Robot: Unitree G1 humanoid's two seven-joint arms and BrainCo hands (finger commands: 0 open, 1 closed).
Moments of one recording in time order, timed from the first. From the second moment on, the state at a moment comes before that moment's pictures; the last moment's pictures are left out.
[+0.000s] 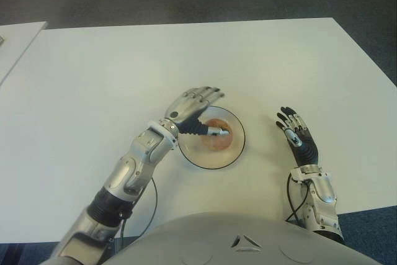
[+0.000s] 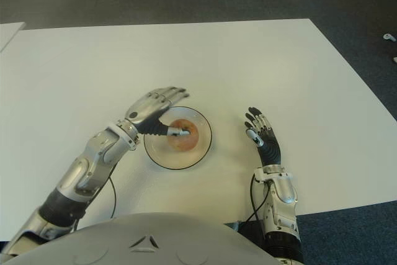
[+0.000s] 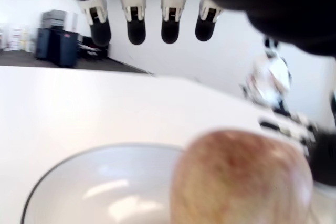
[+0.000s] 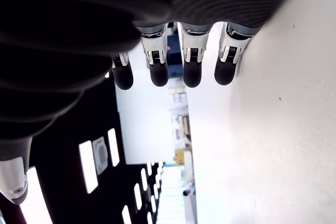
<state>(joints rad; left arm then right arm) 0.05 0.28 -0.36 -0.31 0.90 -0.03 -0.13 0.30 -0.14 -0.18 0.19 0.28 -0.36 0.35</state>
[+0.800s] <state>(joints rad) 0.53 -0.10 -0.07 -0.50 0.18 0.20 0.13 0.28 -0.17 -0.18 0.25 0.26 -0.43 0.39</state>
